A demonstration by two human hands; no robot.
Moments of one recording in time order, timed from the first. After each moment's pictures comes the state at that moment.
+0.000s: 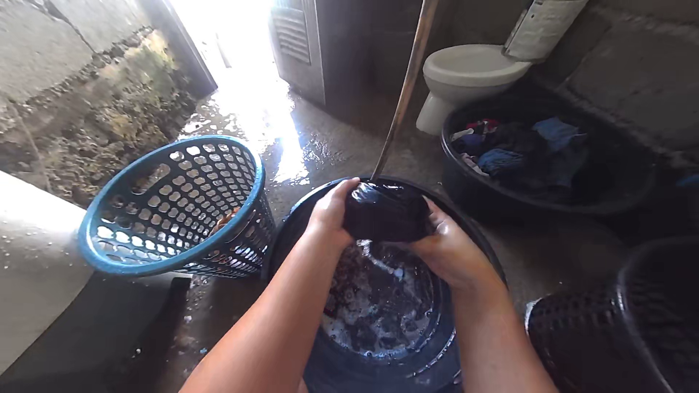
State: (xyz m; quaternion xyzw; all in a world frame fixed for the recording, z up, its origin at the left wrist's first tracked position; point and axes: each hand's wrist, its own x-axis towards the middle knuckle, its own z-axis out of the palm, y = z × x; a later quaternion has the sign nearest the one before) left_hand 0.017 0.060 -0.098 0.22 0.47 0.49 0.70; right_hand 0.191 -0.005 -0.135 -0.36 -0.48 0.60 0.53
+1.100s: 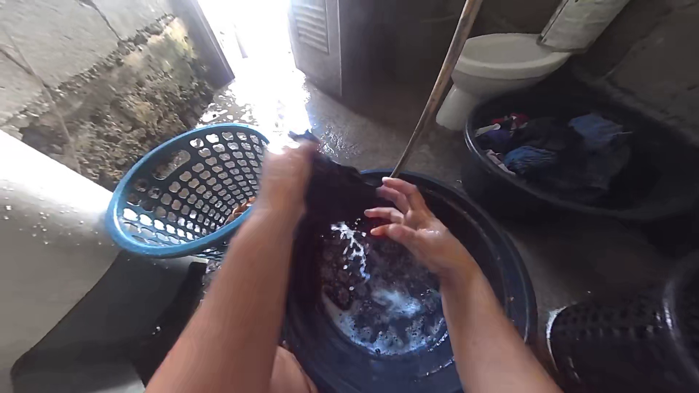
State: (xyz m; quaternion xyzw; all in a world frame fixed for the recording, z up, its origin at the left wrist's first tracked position) left_hand -0.054 0.059 -0.042 0.41 0.61 0.54 0.40; right_hand 0.152 0.026 -0.161 -0.29 -0.60 0.56 0.49
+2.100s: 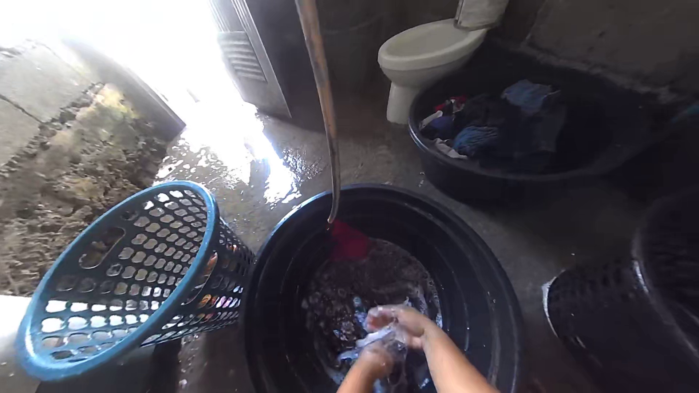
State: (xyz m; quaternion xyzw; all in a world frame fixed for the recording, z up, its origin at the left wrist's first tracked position) left_hand 0.057 -0.051 -0.363 0.59 0.55 -0.17 0.56; right_hand 0.200 -0.033 -0.392 -0.50 -0.15 0.79 0.31
